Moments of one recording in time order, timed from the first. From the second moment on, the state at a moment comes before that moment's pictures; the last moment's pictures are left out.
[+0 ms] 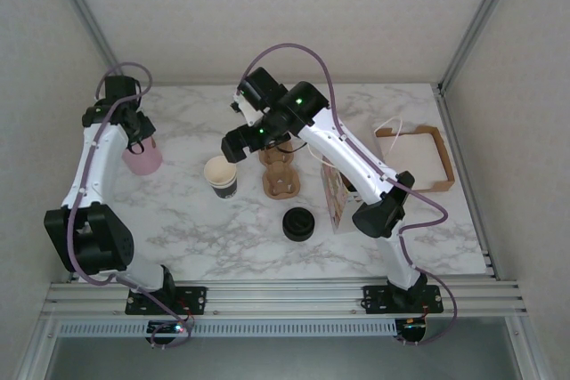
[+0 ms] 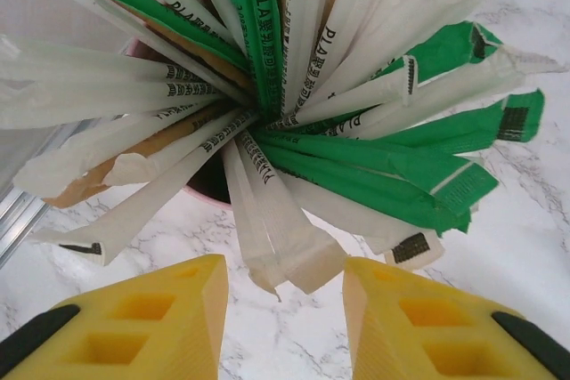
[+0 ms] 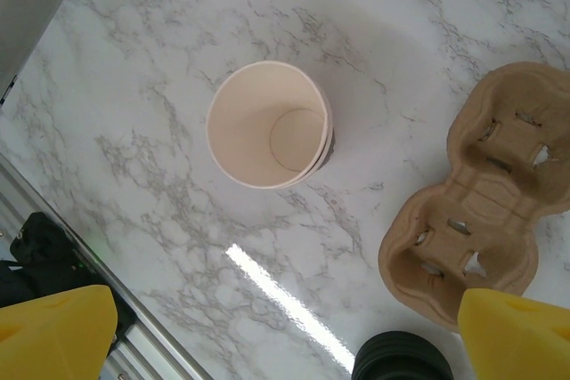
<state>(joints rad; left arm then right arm) 0.17 1.54 1.47 -0.94 -0.25 -0.47 0.91 2.13 2.53 -1.41 -0.14 0.27</state>
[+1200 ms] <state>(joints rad) 0.18 1.52 1.61 -0.99 -0.29 -0.44 0.91 2.09 2.45 -1.37 -0.16 0.27</state>
